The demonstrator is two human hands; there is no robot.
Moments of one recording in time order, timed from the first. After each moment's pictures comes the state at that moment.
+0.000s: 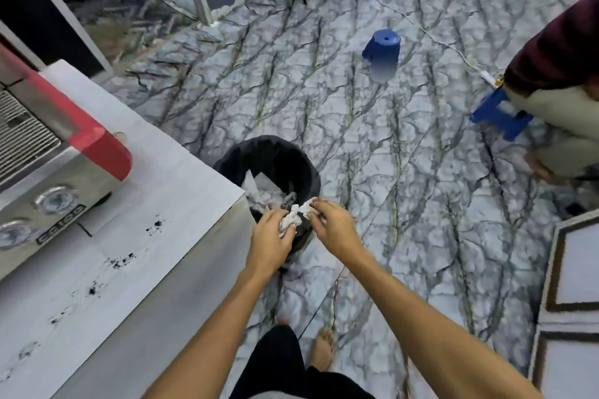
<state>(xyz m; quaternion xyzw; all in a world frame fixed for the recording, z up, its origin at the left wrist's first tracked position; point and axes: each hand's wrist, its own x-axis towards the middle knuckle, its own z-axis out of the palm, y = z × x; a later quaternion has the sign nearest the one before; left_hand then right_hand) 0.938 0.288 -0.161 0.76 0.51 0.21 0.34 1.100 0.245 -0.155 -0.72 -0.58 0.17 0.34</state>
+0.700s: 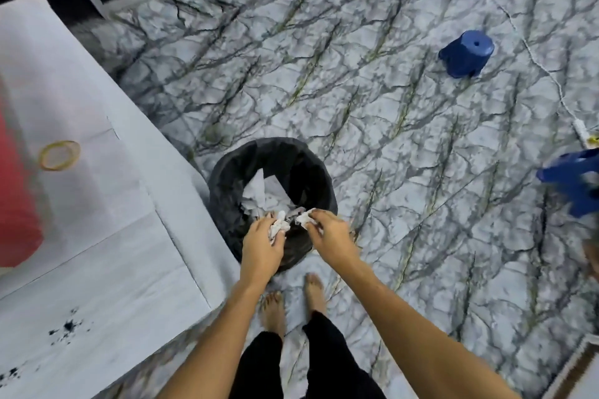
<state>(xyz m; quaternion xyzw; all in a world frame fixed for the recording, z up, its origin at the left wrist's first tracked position) 1.006 0.445 -0.251 0.58 0.69 0.21 0.38 1.174 0.452 -0.246 -0.68 -0.63 0.31 0.23</state>
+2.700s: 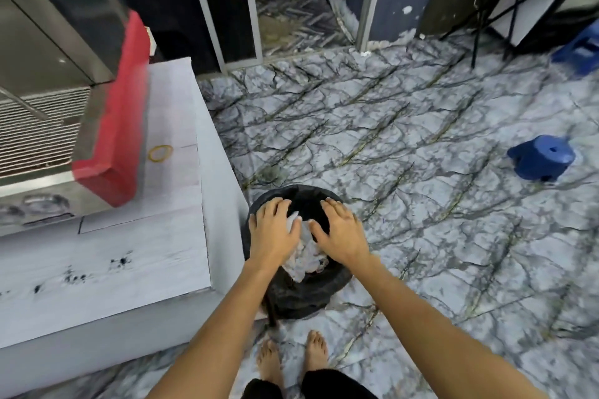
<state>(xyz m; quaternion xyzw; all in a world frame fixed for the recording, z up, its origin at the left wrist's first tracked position) 1.035 0.479 -0.137 0.59 0.77 0.17 0.17 1.195 0.521 -0.136 -0.57 -0.79 0.22 0.09</state>
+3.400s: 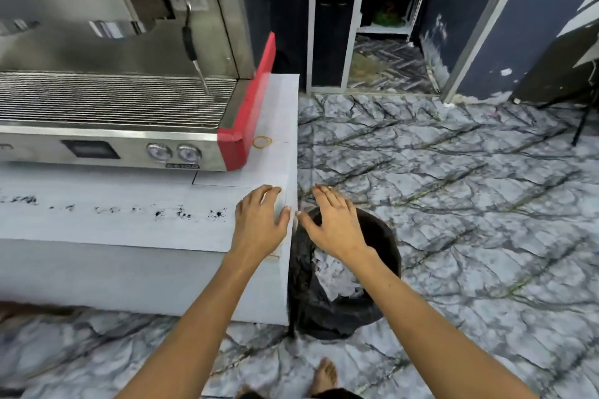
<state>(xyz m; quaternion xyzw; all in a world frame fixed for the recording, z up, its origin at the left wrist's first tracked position) 0.930 0.381 -0.063 0.50 0.83 0.25 0.05 1.077 0.475 -0.057 -0.39 -0.89 0.17 0.13</state>
